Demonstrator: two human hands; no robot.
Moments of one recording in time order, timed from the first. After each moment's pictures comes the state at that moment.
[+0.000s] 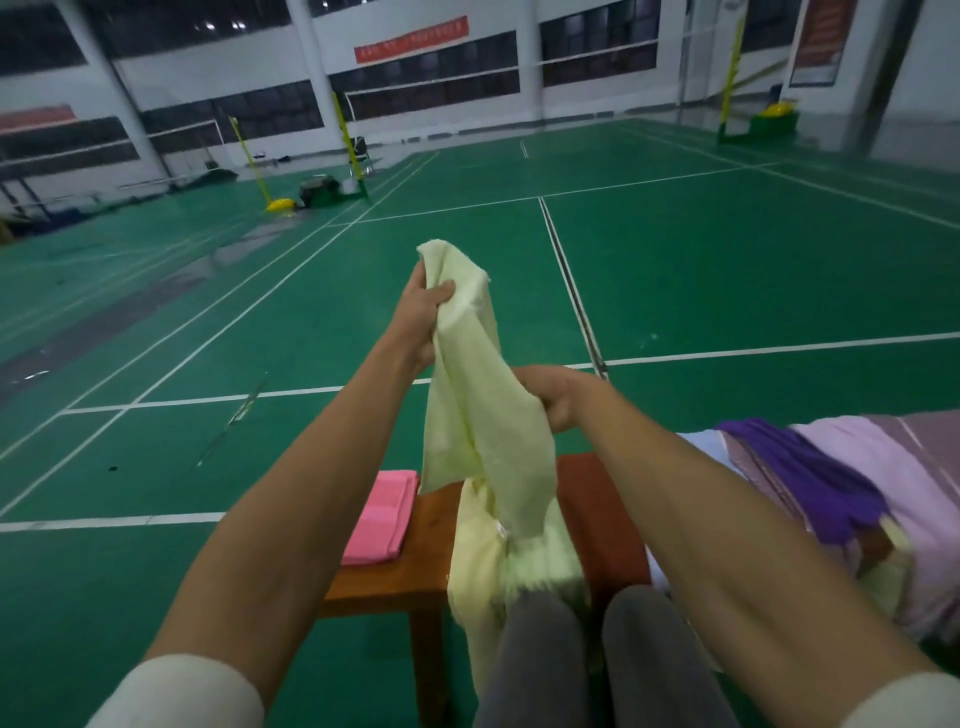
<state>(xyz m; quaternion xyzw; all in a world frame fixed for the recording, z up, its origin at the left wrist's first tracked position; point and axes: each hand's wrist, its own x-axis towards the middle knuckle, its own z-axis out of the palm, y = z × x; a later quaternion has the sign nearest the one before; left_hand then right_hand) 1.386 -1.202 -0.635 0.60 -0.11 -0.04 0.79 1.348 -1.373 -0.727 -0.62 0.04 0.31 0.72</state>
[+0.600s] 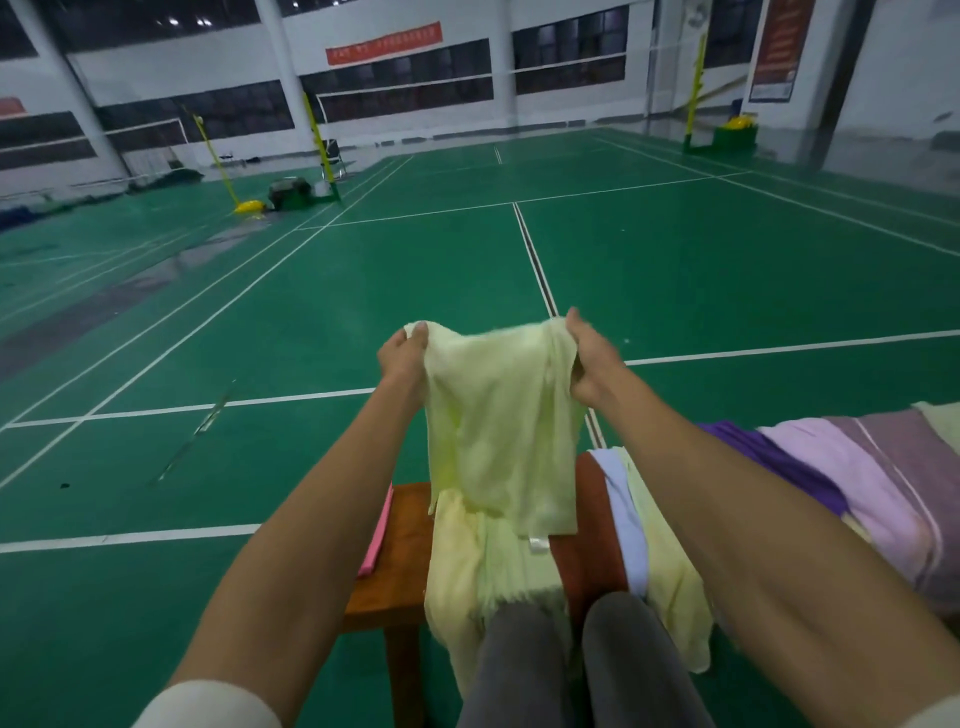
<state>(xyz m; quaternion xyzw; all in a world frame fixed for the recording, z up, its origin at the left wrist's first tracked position) 1.414 -1.212 -0.703 0.66 0.13 0.05 0.73 1.337 -1.439 -0.699 -0.50 0.15 -0.03 0.85</state>
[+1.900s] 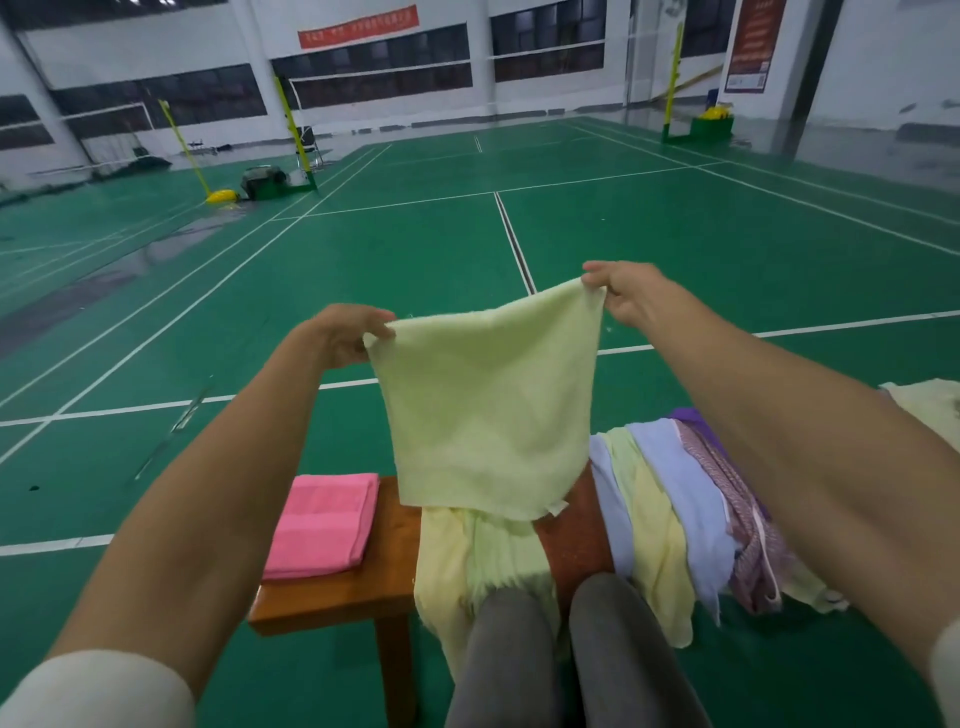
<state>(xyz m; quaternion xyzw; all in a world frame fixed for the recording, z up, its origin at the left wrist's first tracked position) 1.438 -1.148 -0.646 0.80 0.03 -0.13 0.59 1.353 -1.510 -0.637 -0.60 0.22 -0.13 0.76</state>
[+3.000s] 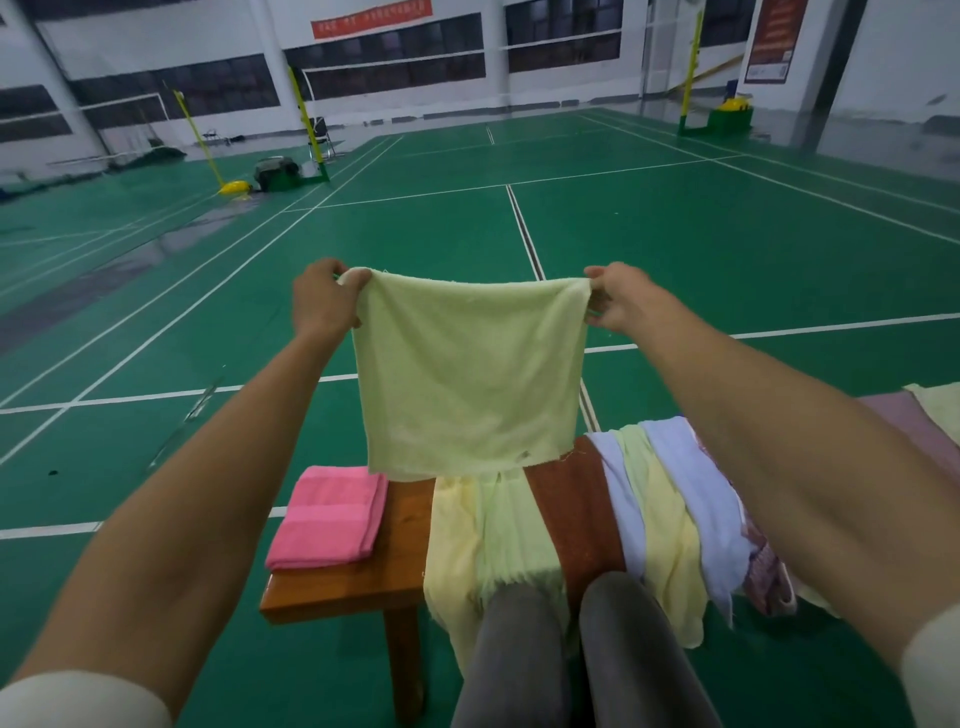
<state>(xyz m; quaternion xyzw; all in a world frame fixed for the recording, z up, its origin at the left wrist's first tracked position) 1.415 -1.134 -0.625 0.88 -0.02 0.25 0.40 1.368 -1.487 -0.649 -0.55 0.23 -0.09 0.80</state>
